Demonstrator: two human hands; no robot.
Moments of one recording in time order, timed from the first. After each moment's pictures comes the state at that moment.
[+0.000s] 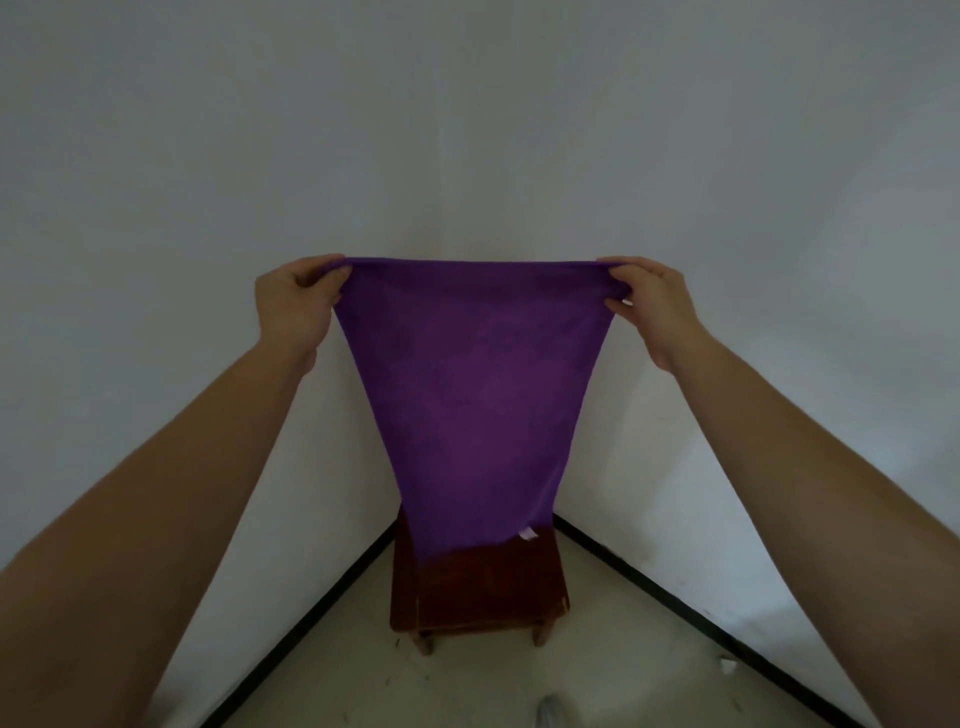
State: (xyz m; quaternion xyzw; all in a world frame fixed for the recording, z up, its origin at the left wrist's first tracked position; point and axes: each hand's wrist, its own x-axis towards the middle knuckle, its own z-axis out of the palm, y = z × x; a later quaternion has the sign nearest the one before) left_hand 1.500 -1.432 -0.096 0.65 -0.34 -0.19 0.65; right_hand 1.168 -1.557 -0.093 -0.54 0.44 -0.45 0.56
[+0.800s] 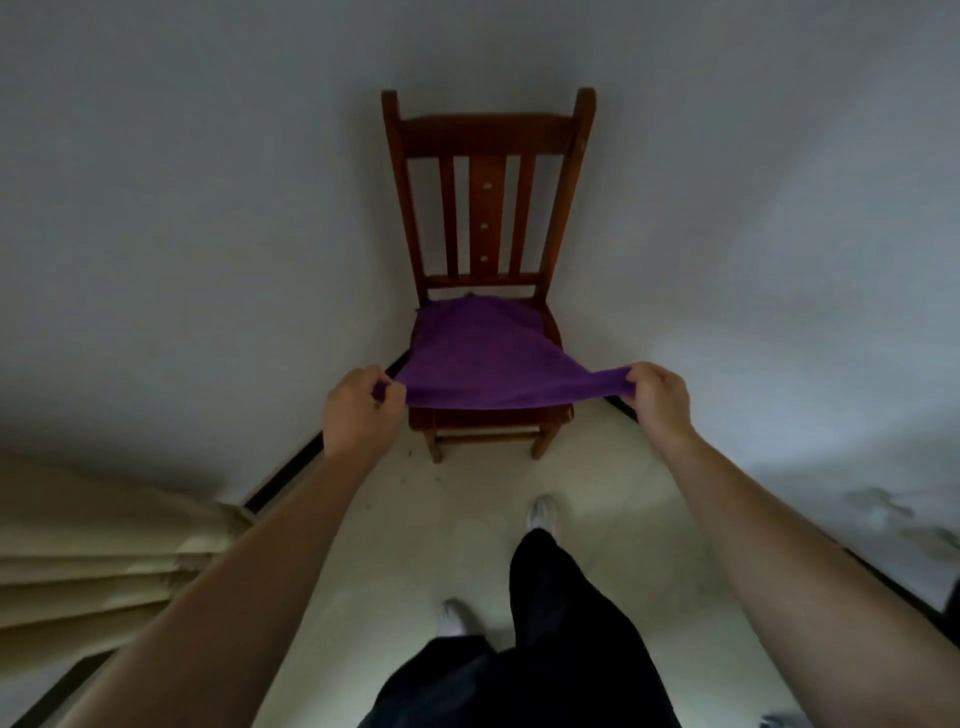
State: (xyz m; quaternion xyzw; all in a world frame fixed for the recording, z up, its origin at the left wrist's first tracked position) left_hand 1.403 -1.173 -0.337 0.83 -0.40 -0.17 0.34; right_hand 1.104 -1.320 -0.350 -0.46 0.69 -0.28 0.48
